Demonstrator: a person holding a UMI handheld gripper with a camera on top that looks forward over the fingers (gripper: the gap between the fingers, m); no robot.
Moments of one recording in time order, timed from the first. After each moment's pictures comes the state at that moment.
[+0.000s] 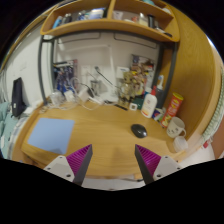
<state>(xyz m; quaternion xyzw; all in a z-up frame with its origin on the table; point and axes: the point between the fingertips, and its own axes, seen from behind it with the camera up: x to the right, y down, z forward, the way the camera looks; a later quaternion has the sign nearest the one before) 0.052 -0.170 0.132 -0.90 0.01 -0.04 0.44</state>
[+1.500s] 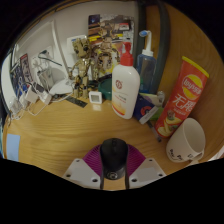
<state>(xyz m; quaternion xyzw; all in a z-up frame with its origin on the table) 0.250 0.027 -0.021 -0.93 0.07 -0.02 0.36</state>
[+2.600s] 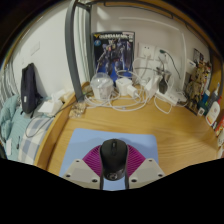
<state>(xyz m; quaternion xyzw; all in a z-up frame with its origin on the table) -0.267 -0.001 0.025 -0.92 -0.06 0.05 0.37</state>
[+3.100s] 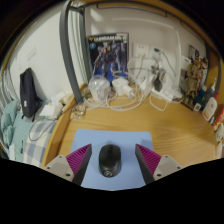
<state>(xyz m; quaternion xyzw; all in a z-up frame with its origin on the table) -0.262 -0.016 0.048 -0.93 -0.04 0.06 0.36</state>
